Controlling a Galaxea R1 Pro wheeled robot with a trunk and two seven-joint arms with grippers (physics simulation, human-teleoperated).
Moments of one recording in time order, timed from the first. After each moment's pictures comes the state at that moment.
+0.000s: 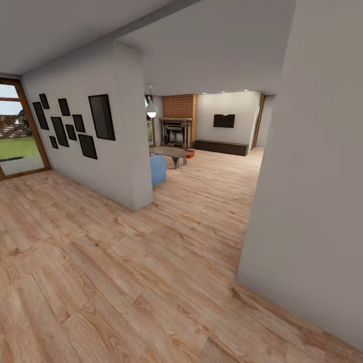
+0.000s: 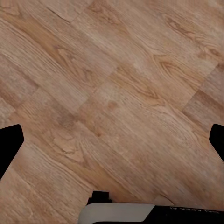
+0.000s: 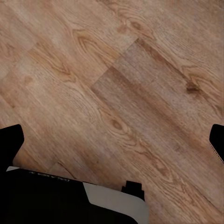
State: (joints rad) left arm -0.26 0.00 0.02 0.07 0.08 -0.55 -0.01; right arm -0.39 -0.09 -0.10 0.03 0.15 -0.26 0.27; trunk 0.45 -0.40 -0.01
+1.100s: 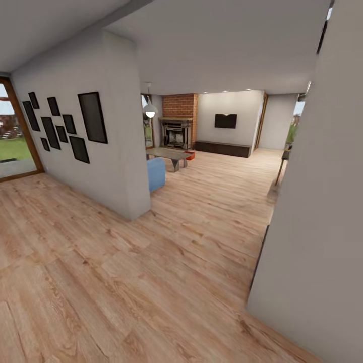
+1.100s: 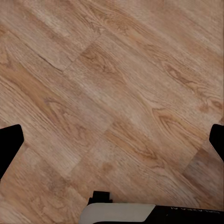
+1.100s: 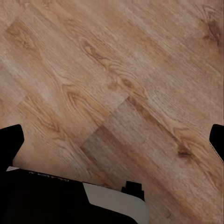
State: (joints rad) left arm -0.26 0.01 0.02 0.07 0.08 -0.55 -0.01; right arm -0.39 -0.09 -0.10 0.03 0.15 -0.26 0.27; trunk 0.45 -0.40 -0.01
